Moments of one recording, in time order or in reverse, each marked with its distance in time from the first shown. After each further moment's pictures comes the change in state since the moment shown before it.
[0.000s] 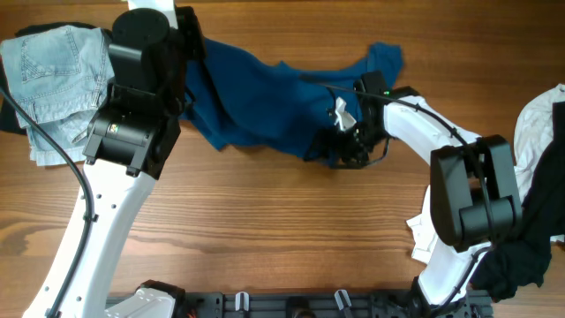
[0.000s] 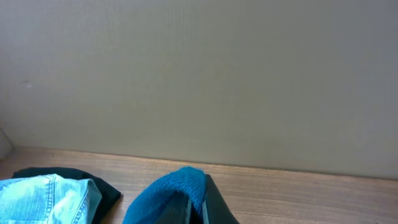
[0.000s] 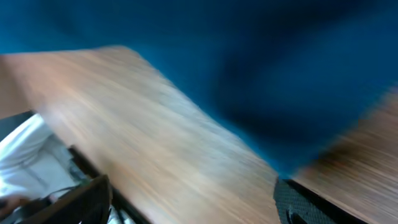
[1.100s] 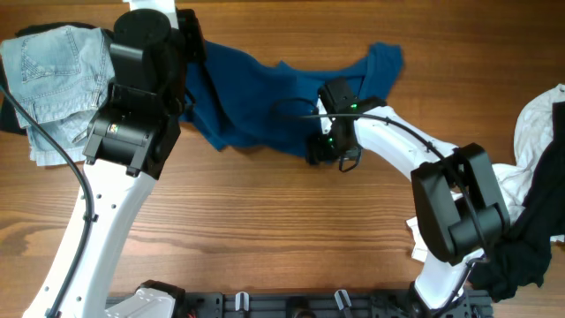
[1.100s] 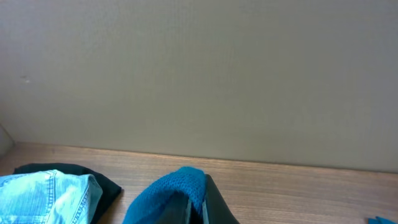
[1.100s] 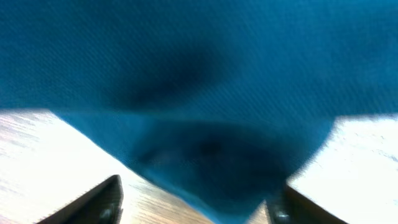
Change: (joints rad) left arm 0.000 0.000 0.000 -0.022 0.004 0.000; right arm 0.193 -0.030 0.002 0.145 0.486 0.052
